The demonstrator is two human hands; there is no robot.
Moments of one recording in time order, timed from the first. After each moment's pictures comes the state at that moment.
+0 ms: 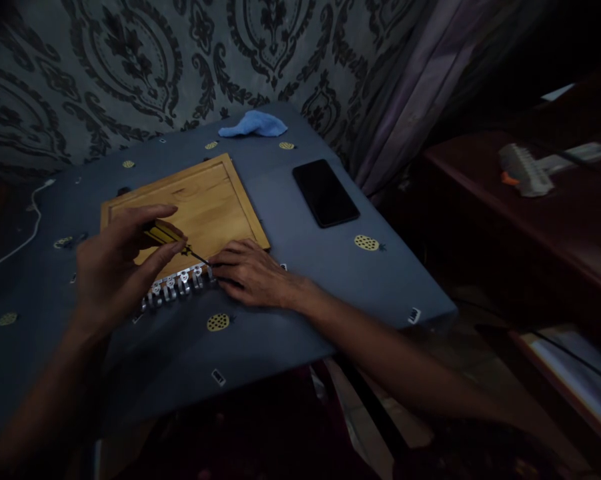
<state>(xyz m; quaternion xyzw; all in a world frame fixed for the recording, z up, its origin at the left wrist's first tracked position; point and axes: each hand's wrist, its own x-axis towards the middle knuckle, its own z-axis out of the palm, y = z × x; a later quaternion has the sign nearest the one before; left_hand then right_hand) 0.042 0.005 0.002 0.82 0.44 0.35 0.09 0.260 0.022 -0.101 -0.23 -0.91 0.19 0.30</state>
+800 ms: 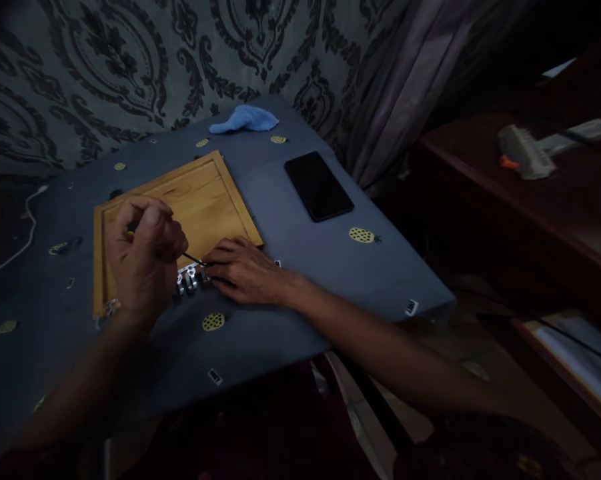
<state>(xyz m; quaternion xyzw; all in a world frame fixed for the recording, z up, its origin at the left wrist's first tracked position) 0.107 0.017 -0.013 0.57 0.41 0.59 0.40 0.261 0.022 -0.101 -0.23 -0.91 0.17 0.29</state>
